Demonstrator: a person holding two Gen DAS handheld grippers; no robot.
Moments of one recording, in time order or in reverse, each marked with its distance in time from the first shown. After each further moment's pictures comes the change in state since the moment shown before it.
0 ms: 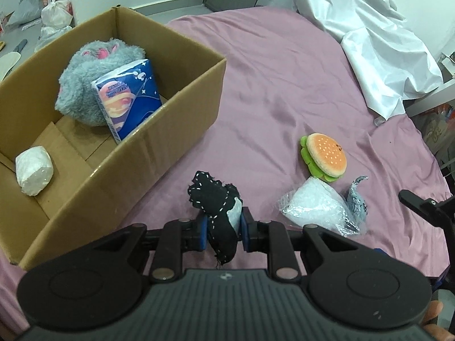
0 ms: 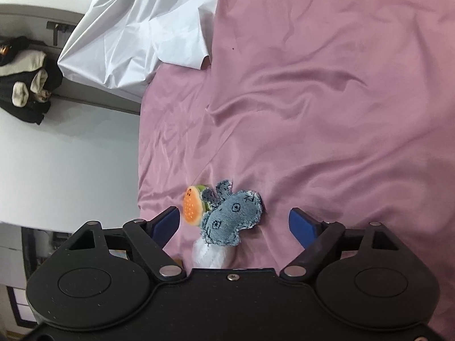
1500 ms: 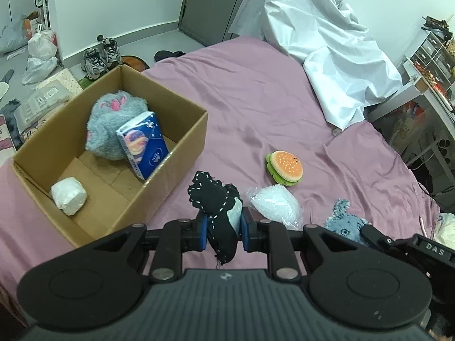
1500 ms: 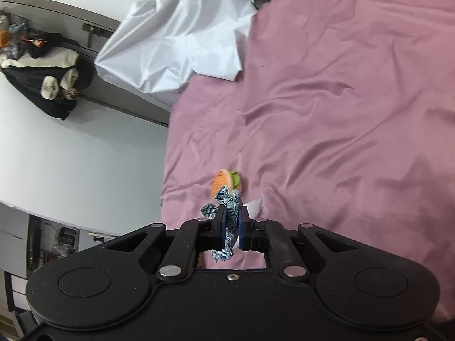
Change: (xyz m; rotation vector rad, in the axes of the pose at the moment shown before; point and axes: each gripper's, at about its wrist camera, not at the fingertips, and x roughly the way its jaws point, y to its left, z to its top) left arm -0.089 0.009 0.002 0.093 -0.081 -0.081; right arm -0.069 0.019 -0.052 -0.126 -0.134 0.066
